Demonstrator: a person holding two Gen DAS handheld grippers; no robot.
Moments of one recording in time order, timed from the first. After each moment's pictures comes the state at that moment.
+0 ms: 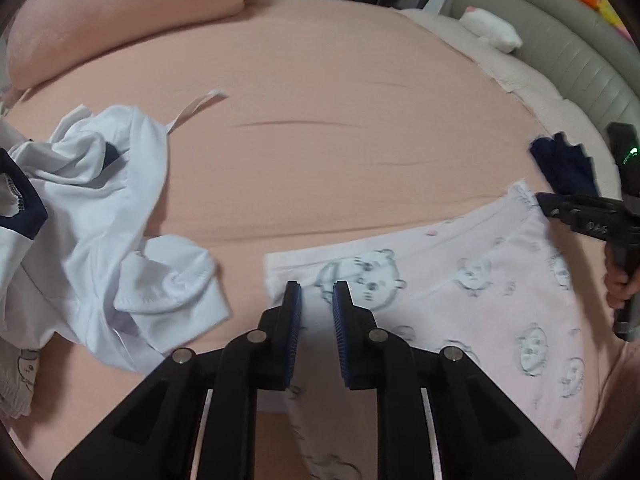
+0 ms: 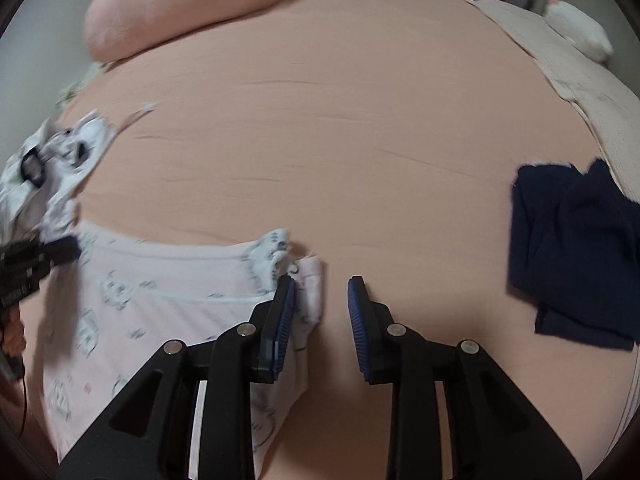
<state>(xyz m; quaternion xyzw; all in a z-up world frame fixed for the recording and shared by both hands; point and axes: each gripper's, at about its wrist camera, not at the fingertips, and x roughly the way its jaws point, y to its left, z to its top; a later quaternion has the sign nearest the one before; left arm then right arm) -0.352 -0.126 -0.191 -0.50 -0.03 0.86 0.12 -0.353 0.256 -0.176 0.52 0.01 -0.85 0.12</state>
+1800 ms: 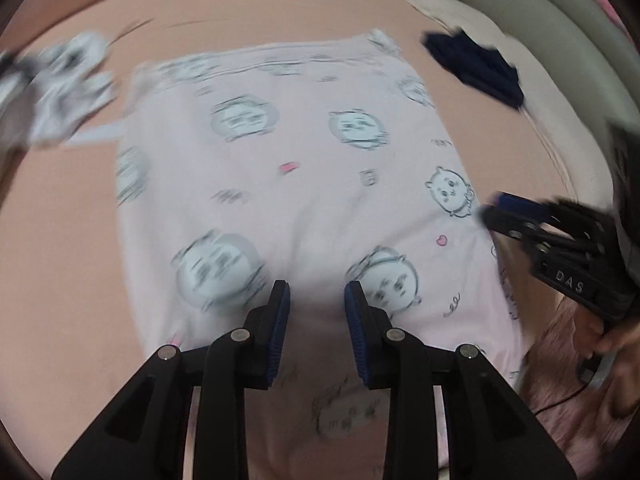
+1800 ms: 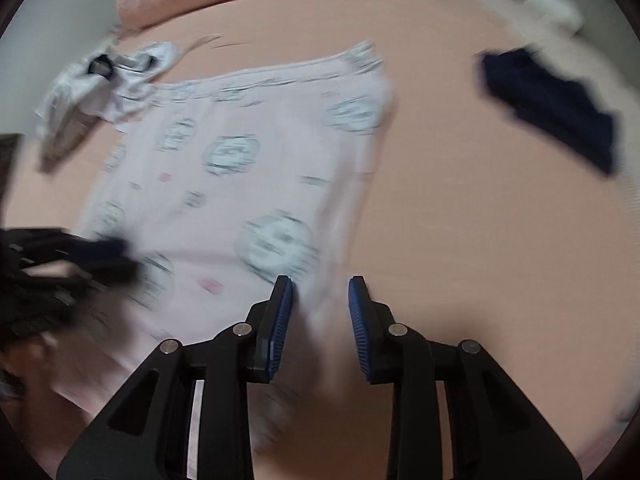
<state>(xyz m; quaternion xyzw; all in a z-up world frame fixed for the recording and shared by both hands) -0.166 -0.037 -0.167 -0.57 -0.04 0.80 0.17 -0.141 0.249 -0.156 0.53 0.07 -0.84 0.10</state>
